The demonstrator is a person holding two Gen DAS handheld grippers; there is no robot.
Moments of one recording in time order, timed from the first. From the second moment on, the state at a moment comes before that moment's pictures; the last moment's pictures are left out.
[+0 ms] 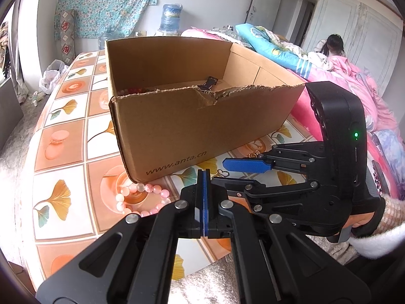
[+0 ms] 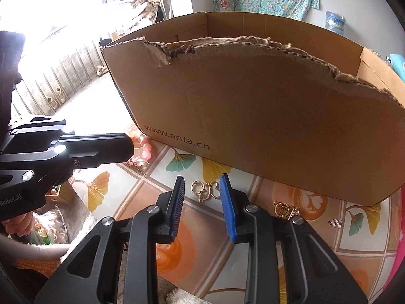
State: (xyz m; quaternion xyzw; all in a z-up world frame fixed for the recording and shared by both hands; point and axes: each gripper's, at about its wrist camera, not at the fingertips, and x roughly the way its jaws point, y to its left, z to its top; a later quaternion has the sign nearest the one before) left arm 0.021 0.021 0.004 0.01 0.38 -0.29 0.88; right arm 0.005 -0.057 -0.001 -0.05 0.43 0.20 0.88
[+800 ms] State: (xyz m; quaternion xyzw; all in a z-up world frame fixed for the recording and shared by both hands) left arm 0.028 0.022 0.002 0.01 0.39 -0.27 0.88; right arm 0.019 -0.030 -0.005 -0.09 0.43 0.23 0.87
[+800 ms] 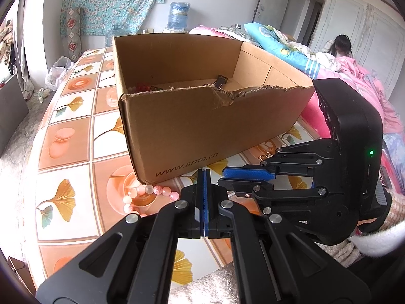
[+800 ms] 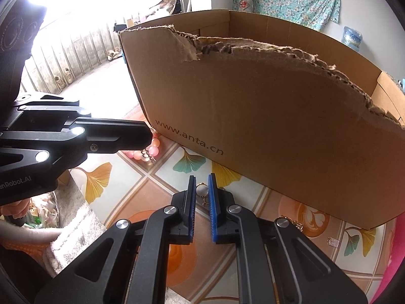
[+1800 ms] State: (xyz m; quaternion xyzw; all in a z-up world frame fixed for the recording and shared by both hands) left arm 0.125 -0.001 0.122 -0.01 0.35 -0.35 0.87; right arm 0.098 -0.134 0.125 0.09 0.39 0.24 0.89
